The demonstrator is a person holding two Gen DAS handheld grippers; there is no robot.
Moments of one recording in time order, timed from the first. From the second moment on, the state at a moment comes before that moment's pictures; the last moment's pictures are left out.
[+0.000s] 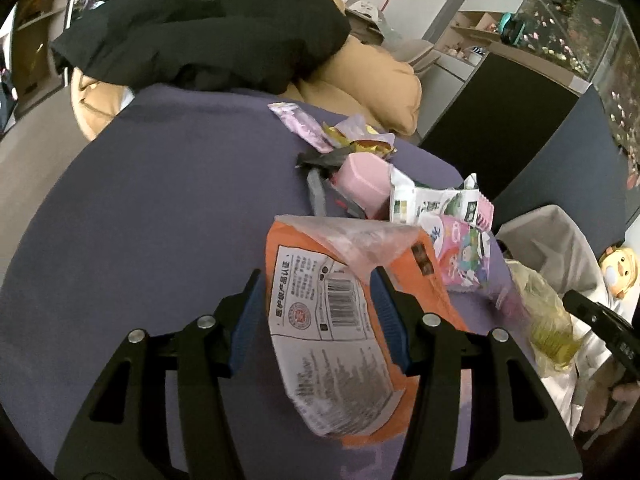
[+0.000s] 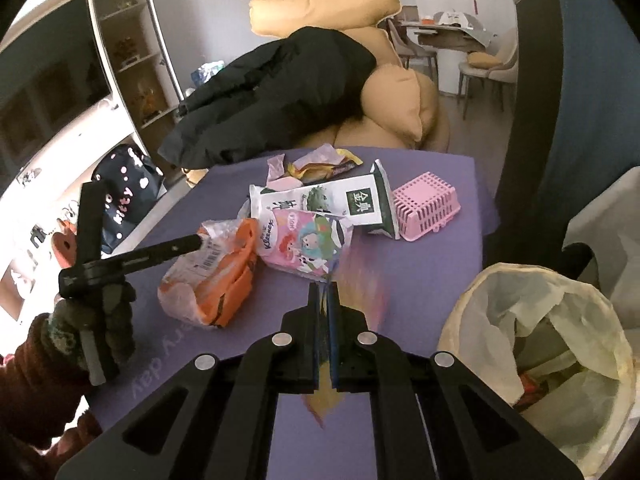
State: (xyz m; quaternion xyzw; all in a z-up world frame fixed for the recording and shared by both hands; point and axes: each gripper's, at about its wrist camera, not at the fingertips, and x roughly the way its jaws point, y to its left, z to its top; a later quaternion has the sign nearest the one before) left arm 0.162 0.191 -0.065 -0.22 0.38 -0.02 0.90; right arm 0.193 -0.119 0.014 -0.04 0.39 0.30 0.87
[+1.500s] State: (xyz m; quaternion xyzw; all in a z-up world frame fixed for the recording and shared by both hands) left arm 0.152 0.159 -0.026 -0.19 0.37 -0.03 0.91; right arm 0.171 -0.142 -0.059 -0.02 0.44 0.24 0.87
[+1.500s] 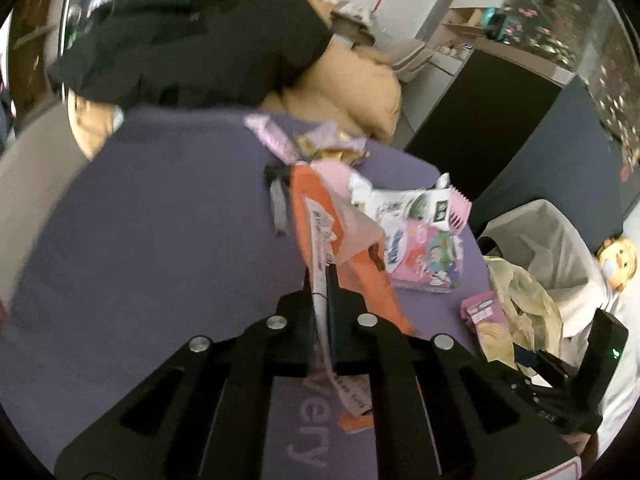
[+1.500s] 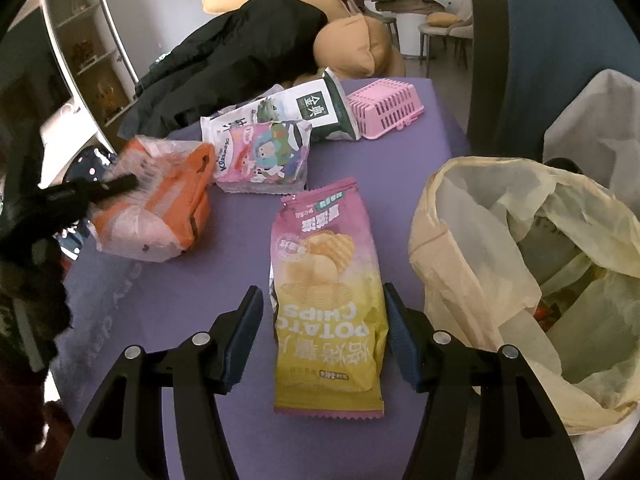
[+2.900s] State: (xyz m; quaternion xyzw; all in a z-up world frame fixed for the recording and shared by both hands) left arm 0.120 0.038 0.073 -0.03 0.28 -0.10 0.95; right arm 0.160 -0.196 0.043 -0.03 0.32 0.26 0.91
